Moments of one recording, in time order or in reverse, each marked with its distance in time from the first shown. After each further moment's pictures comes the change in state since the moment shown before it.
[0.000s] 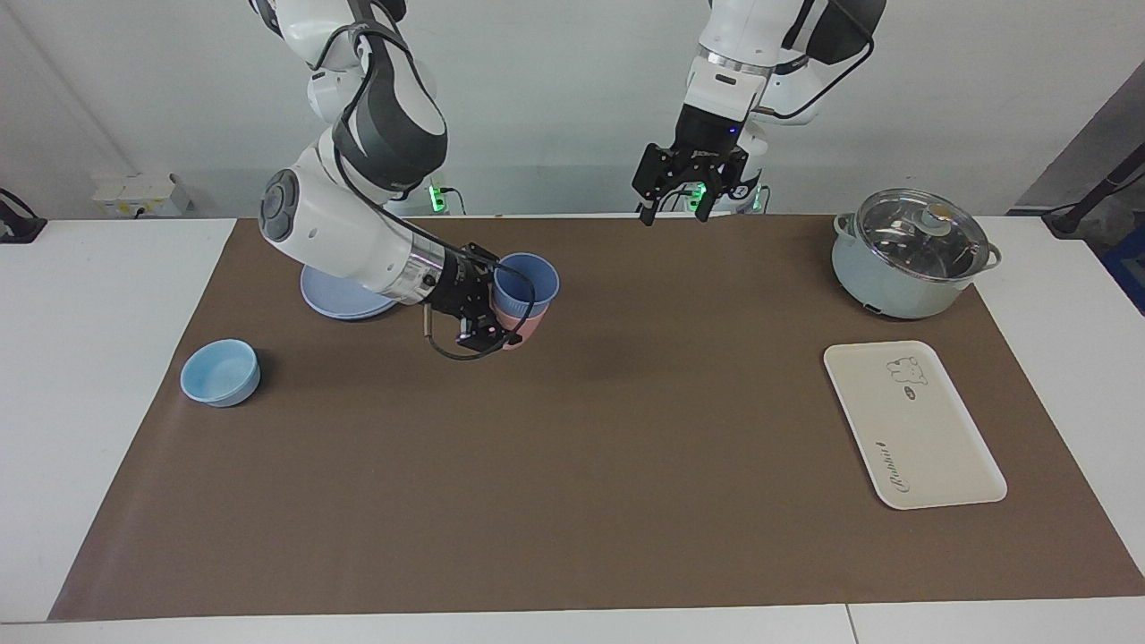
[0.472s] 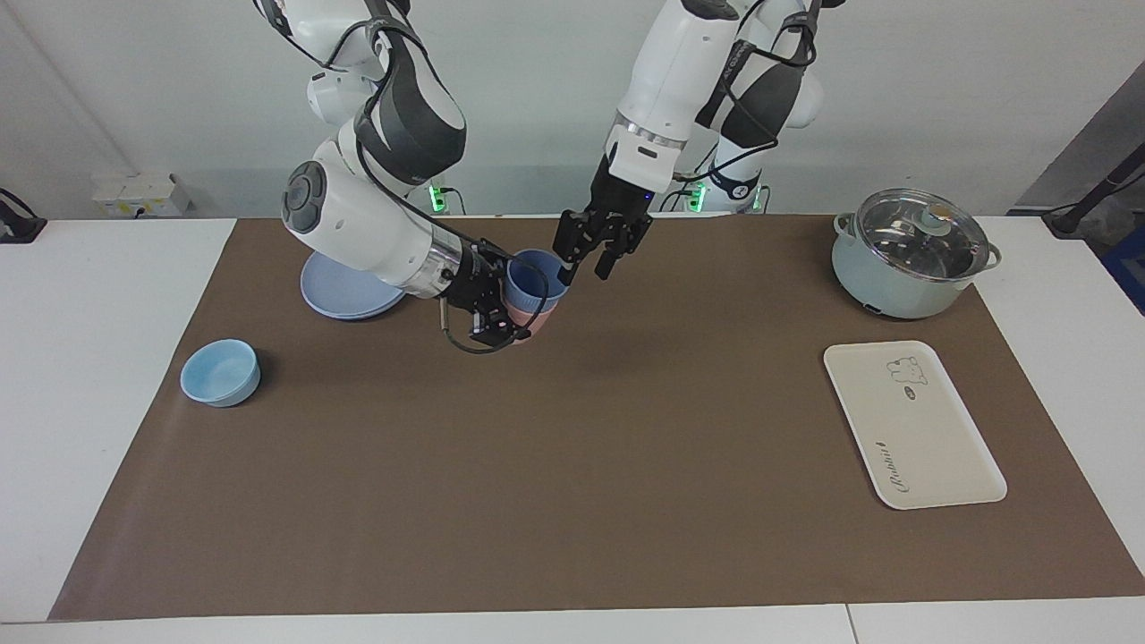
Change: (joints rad) left arm -0.086 0.216 0.000 0.113 0.000 0.091 -0.079; right arm 0.006 0.000 0.000 0.000 -0.002 0.000 0.000
